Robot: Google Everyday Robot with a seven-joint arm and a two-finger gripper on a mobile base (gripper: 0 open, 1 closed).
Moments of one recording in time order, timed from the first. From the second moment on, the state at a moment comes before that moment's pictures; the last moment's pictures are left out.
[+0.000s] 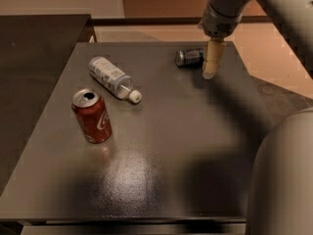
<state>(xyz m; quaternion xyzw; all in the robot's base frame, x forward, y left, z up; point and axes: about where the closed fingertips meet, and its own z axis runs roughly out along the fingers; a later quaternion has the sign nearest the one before) 0.680 -0.155 0.893 -0.68 0.71 -0.04 0.15</state>
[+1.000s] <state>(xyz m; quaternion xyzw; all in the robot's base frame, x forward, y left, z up) 0.706 -0.160 0.865 -0.71 0.70 -0.06 0.11</state>
